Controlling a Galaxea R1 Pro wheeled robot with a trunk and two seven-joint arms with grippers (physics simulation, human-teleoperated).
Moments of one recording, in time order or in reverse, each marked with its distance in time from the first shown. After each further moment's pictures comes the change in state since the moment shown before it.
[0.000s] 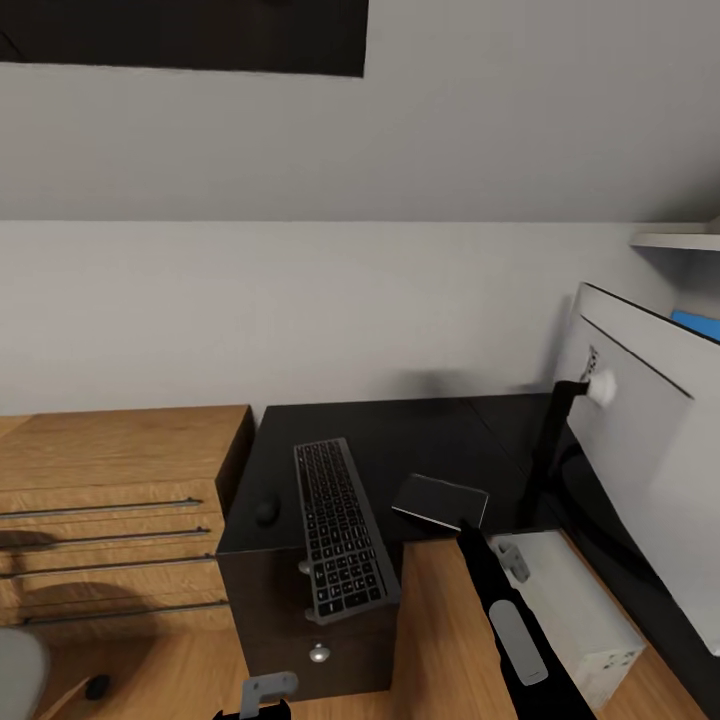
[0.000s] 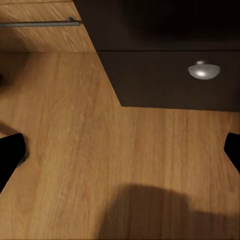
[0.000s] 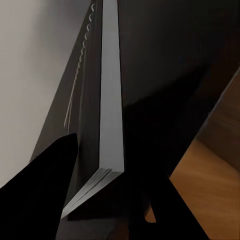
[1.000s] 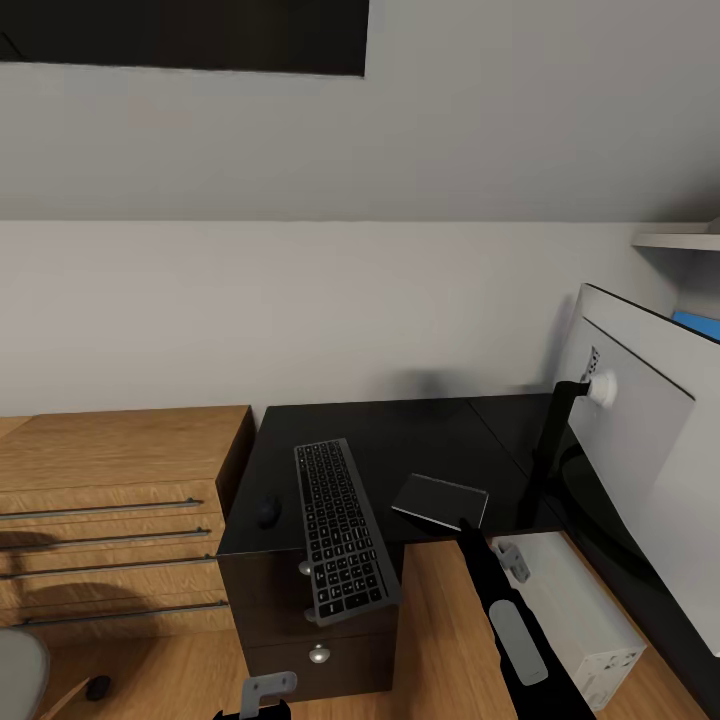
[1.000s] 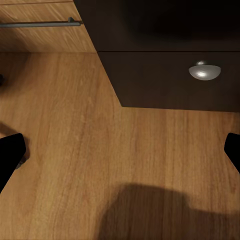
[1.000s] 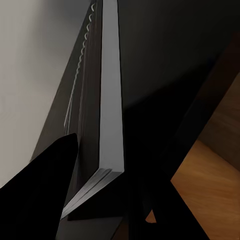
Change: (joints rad) left arm 0.000 0.000 0.000 0.001 0.000 0.000 0.000; right arm 0.000 0.000 0.000 0.000 -0.001 0.000 0.000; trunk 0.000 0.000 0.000
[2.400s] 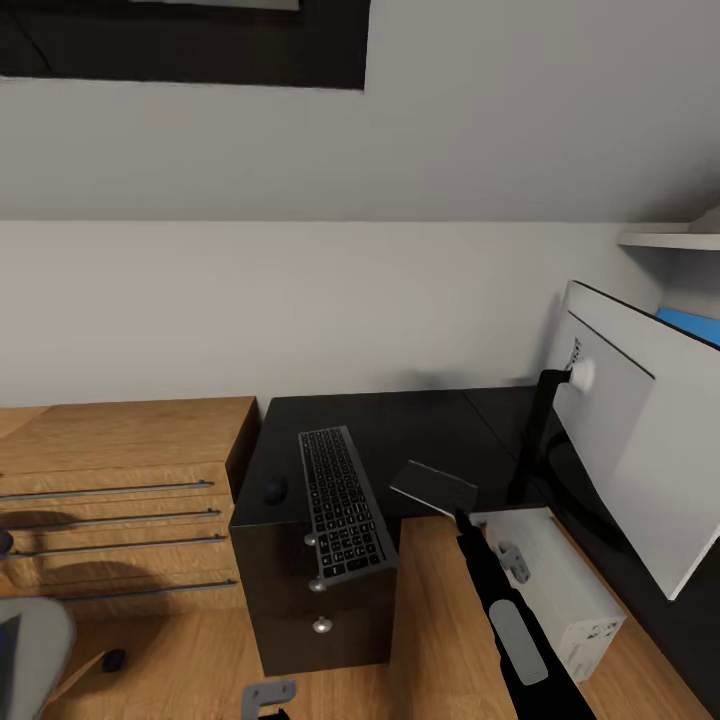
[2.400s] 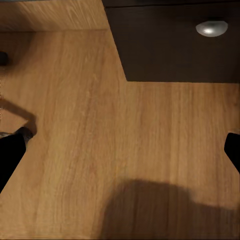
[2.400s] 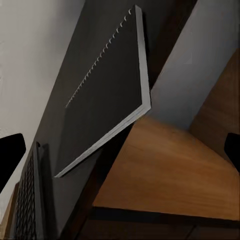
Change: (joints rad) left arm 0.000 -0.003 -0.003 0.029 -0.002 0.000 -0.002; right arm 0.000 0.000 0.000 -0.002 -0.001 0.002 -0.014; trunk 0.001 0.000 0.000
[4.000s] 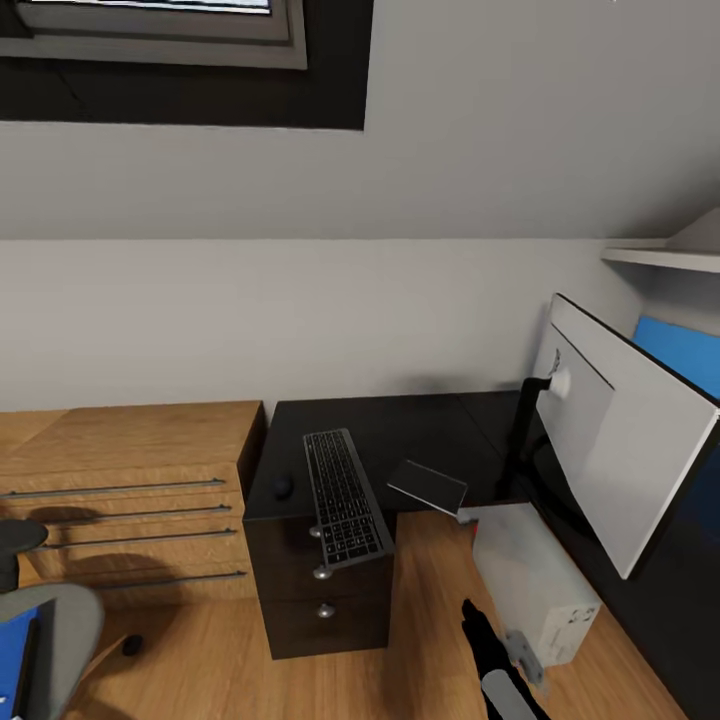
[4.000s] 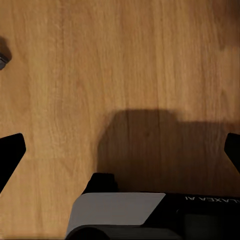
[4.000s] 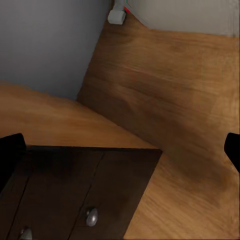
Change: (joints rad) left arm -0.006 -0.008 0.005 0.285 -0.001 0.002 -0.217; right arm 0.000 -0.011 -0.008 0.385 0.004 -0.163 -0.150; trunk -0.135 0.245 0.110
